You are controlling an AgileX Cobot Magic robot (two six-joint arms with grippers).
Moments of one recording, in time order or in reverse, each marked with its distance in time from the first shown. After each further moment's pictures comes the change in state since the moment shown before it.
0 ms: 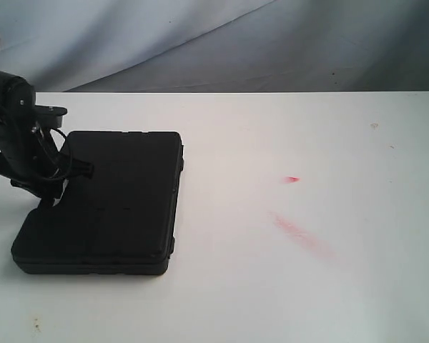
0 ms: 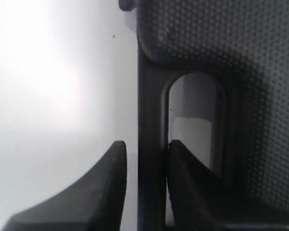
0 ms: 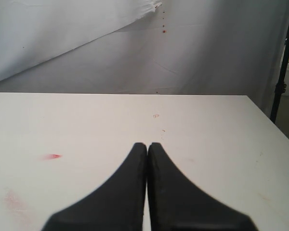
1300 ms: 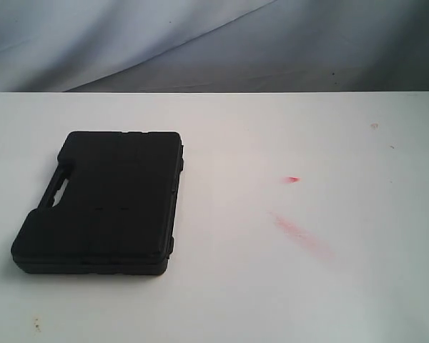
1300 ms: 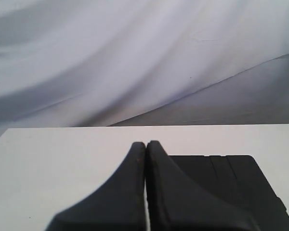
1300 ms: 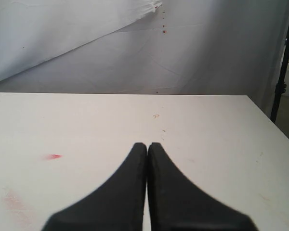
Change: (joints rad) left arm 0.004 -1.777 0.713 0.056 -0.199 0.063; right arm 0.000 0.000 0.000 0.000 0.000 0.000
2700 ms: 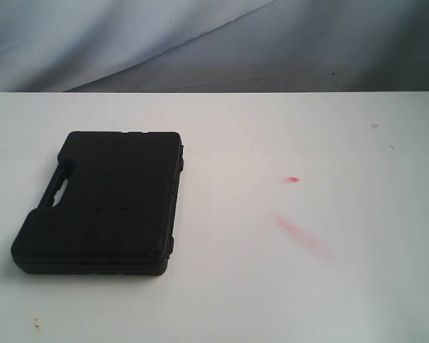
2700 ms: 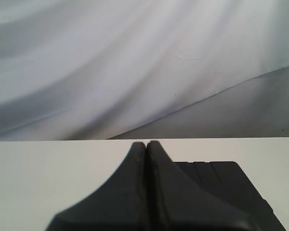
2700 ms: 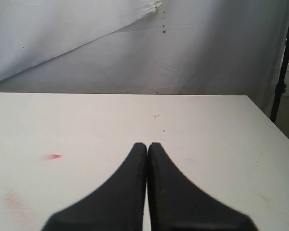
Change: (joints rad) left arm 0.000 -0.247 0.320 -0.044 -0.217 0.005; right arm 0.000 -0.001 0.000 0.000 0.000 0.000
